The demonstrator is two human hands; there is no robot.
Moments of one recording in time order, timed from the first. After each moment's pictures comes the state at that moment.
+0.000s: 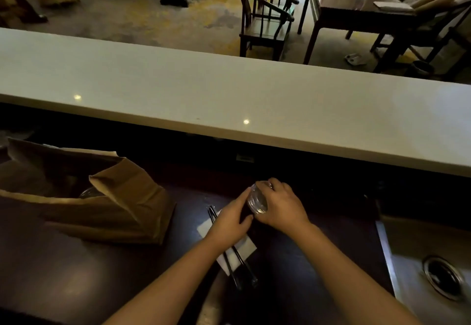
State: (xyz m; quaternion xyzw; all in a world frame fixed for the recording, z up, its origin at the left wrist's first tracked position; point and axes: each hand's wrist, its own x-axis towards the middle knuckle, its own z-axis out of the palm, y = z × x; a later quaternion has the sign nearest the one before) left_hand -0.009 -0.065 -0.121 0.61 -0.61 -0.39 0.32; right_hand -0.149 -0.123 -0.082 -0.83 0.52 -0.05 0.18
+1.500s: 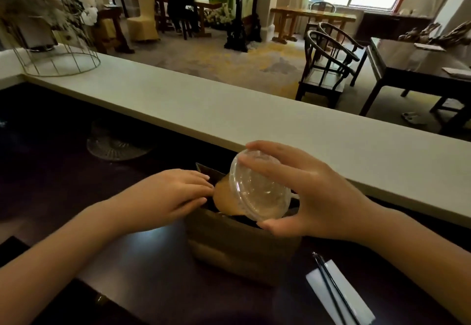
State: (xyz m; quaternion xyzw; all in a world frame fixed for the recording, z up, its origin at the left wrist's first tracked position) left_hand 0.345 0.066 0.084 0.57 -0.81 -0.04 0.12; right_hand 0.096 -0.029 0.146 -0.97 0.10 -0.18 0.11
